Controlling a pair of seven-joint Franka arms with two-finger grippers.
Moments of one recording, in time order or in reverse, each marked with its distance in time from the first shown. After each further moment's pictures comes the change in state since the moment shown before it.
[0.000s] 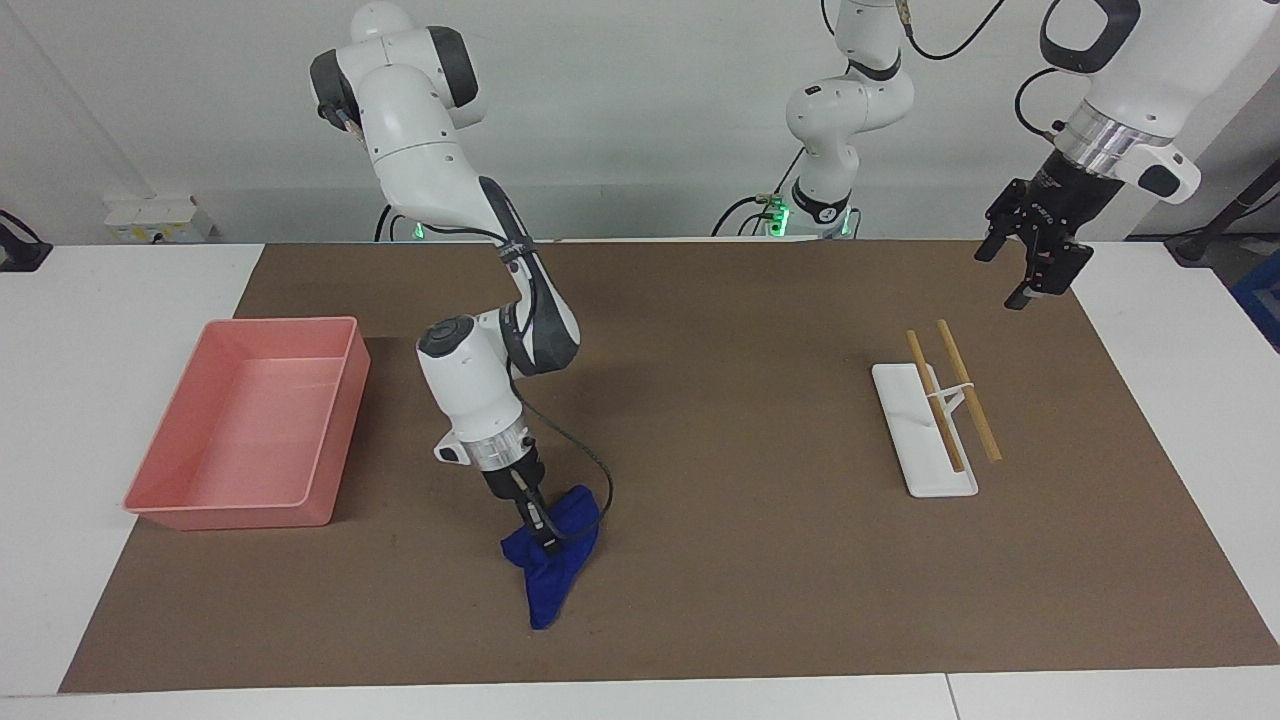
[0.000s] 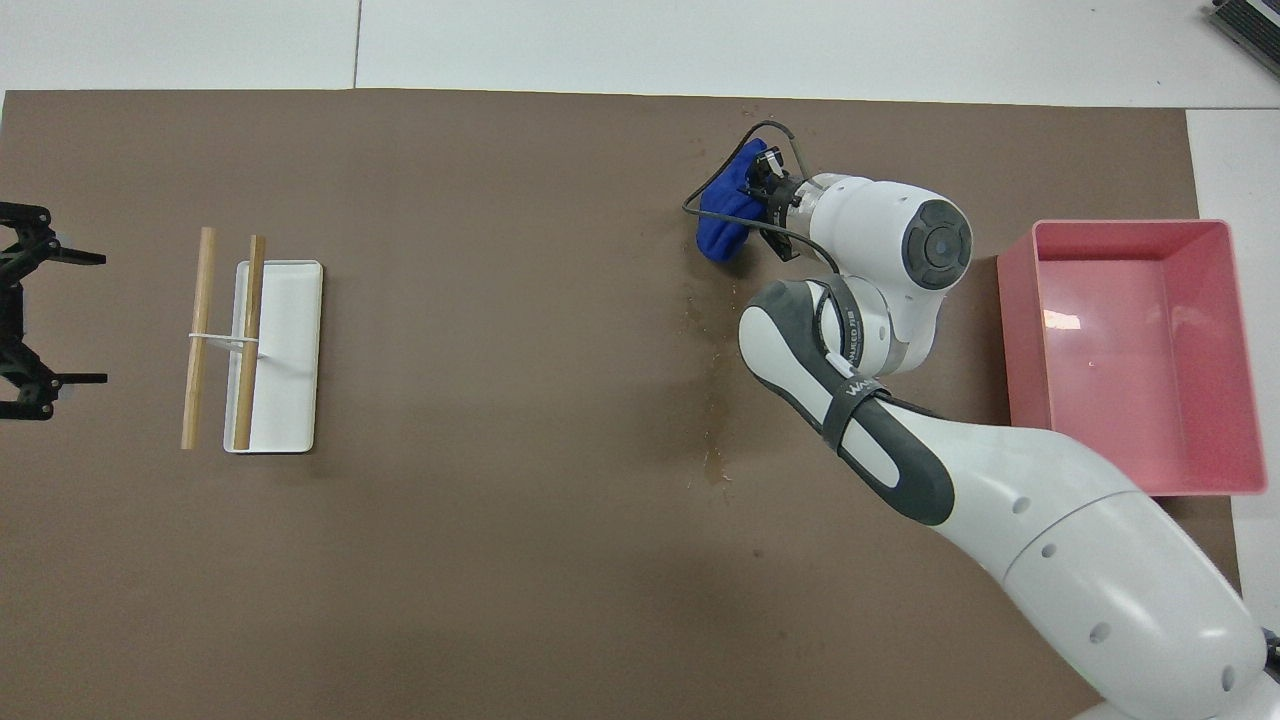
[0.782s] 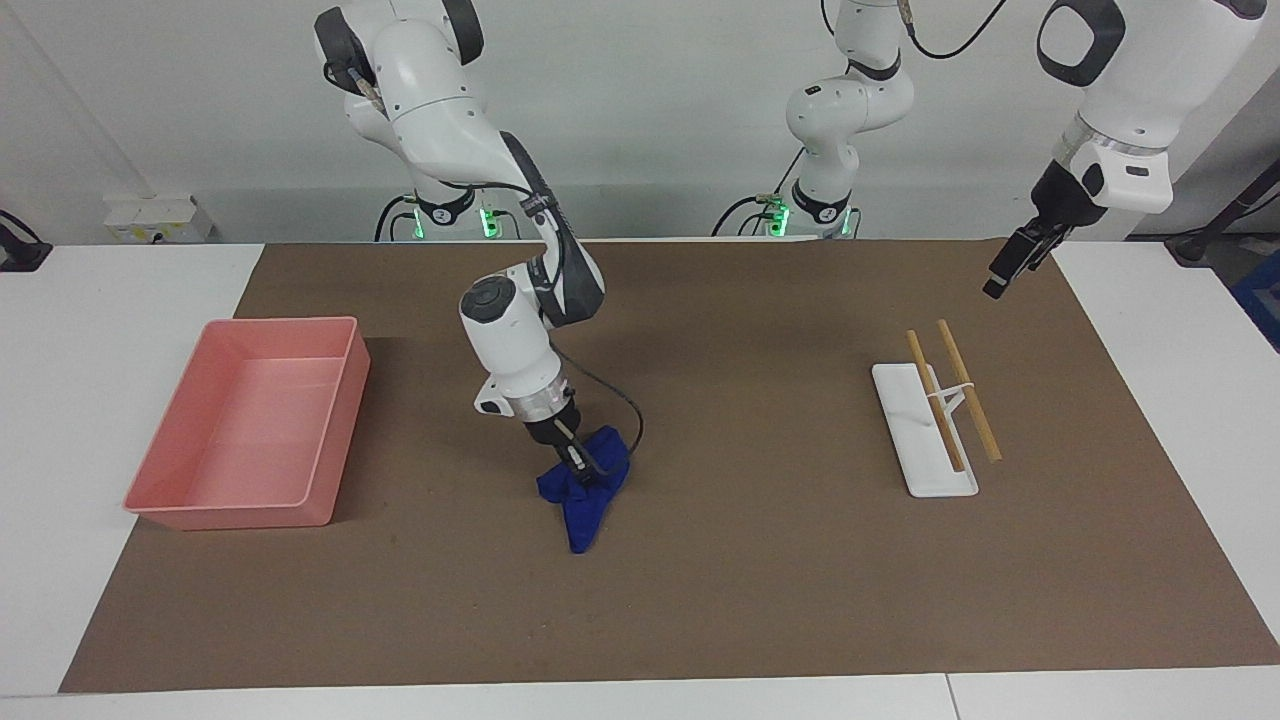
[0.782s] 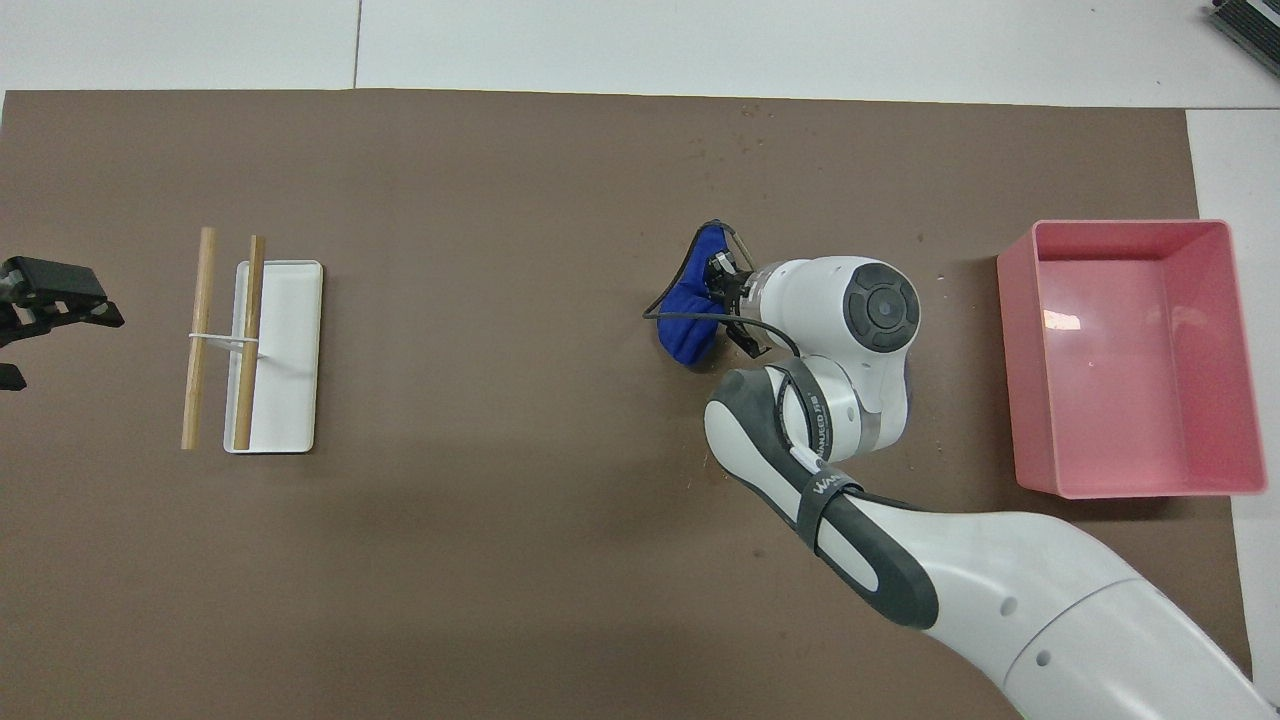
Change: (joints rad) left arm 0.004 -0.008 -0.004 -0.025 0.179 -0.048 0.903; right arm 0.093 -0.180 0.003 -0.229 0.000 -0.112 0.037
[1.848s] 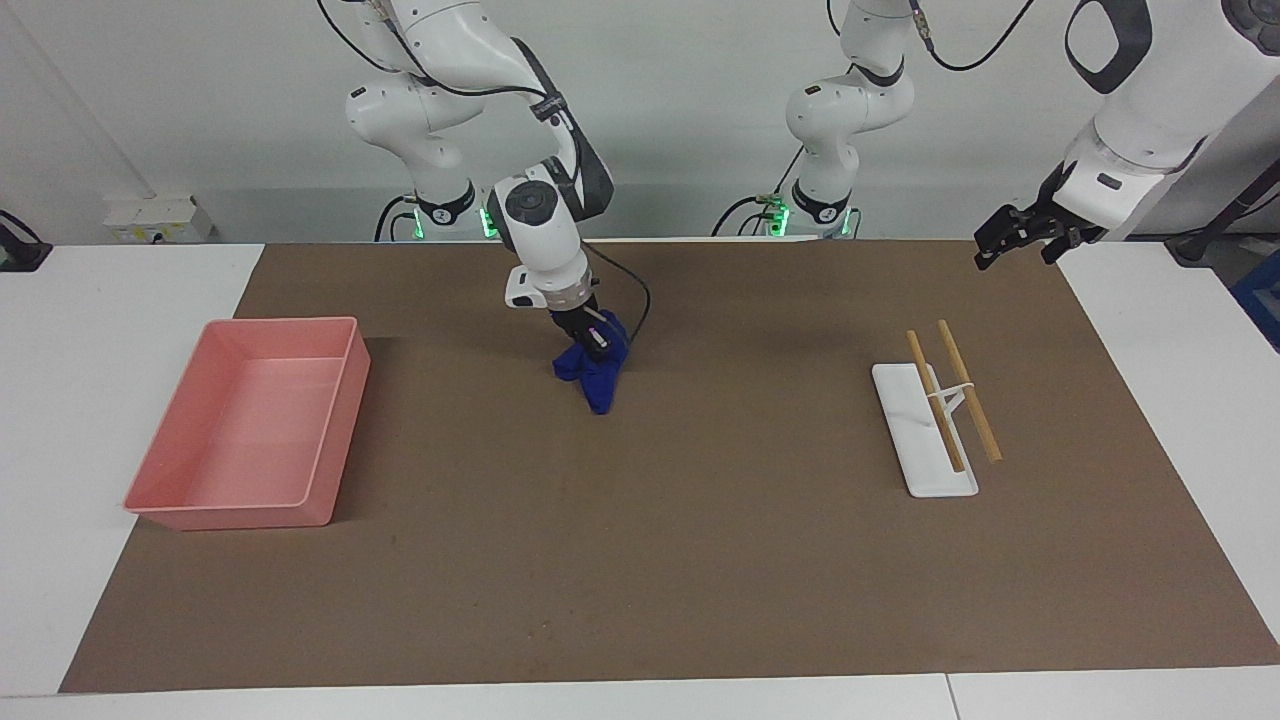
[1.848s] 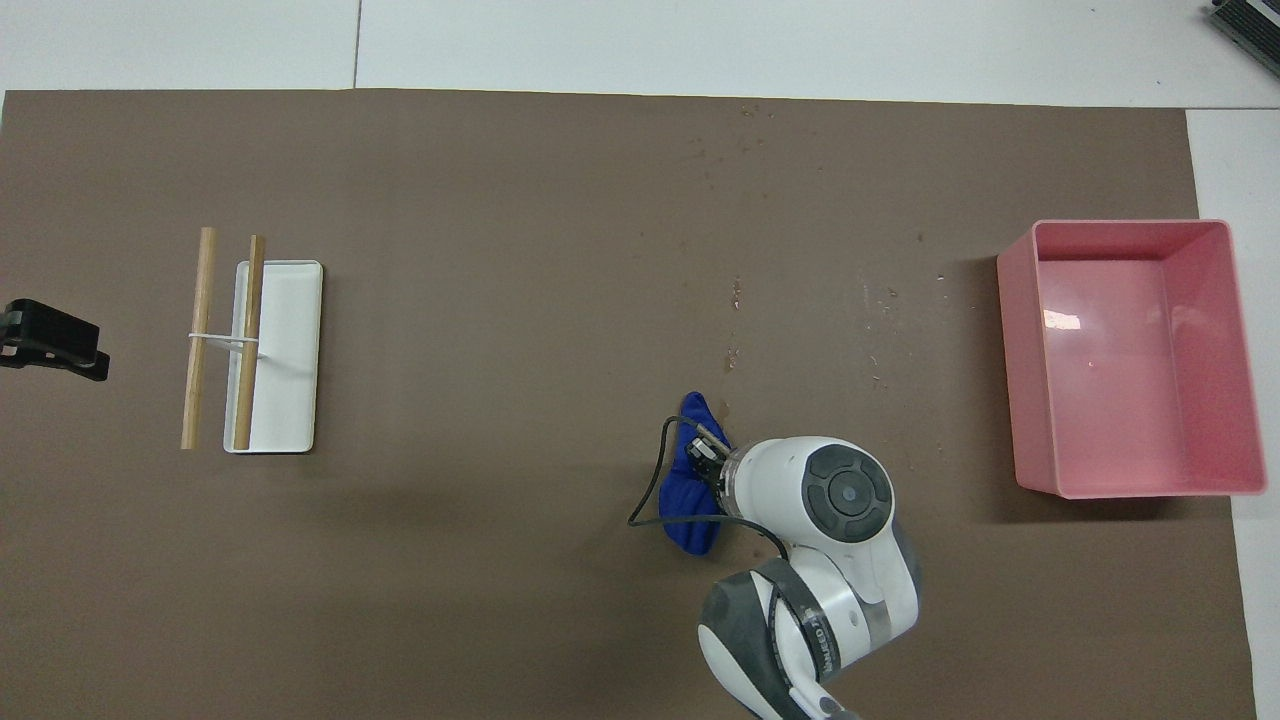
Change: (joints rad) left arm -0.012 0.140 -0.013 0.236 0.077 -0.316 0.409; right arm 0.161 -0.382 0.005 -0.477 0.000 -0.130 -0.060
